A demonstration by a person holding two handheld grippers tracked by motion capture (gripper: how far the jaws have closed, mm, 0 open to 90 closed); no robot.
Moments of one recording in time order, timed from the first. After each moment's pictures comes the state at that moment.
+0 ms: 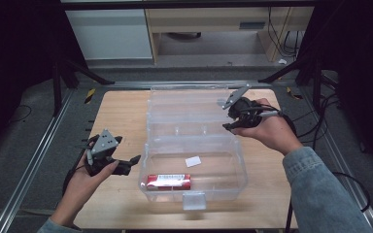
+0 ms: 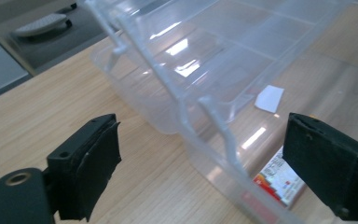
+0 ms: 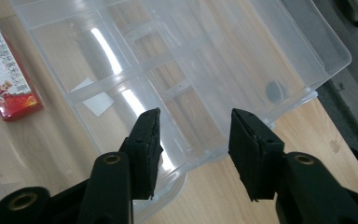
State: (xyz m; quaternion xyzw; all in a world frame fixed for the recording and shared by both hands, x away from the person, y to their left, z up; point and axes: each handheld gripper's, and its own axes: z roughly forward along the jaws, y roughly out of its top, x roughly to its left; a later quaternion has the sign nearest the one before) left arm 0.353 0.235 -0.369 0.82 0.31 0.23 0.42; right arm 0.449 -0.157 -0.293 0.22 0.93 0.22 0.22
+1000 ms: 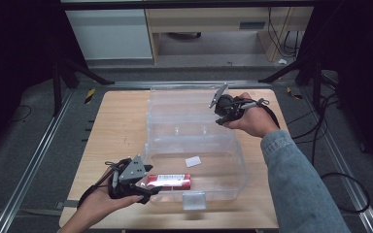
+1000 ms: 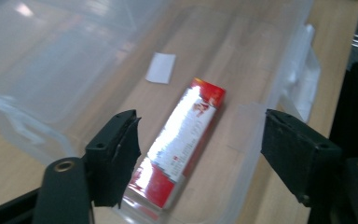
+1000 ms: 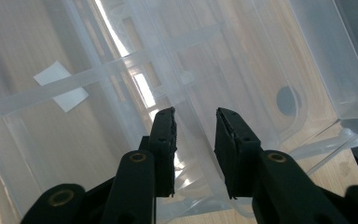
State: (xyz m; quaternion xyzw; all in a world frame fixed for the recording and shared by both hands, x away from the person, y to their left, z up) left arm 0.315 0.179 -0.401 0.89 0.20 0.12 0.38; right arm 0.500 -0.131 -0.328 0.18 0.95 0.16 0.20
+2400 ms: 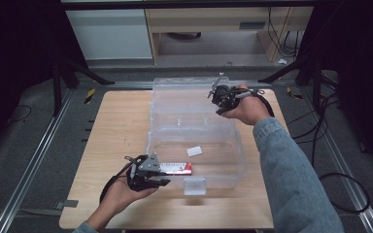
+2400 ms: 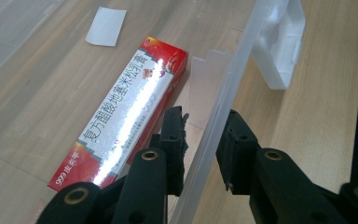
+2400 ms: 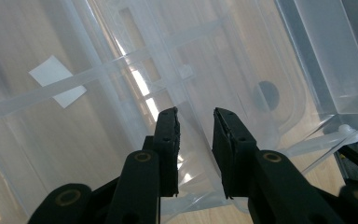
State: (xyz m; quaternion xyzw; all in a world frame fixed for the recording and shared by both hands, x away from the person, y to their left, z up) left arm 0.361 0.158 -0.438 0.91 0.18 0.07 0.36; right arm 0.538 -0.127 -0.326 0.19 0.95 0.13 0.21
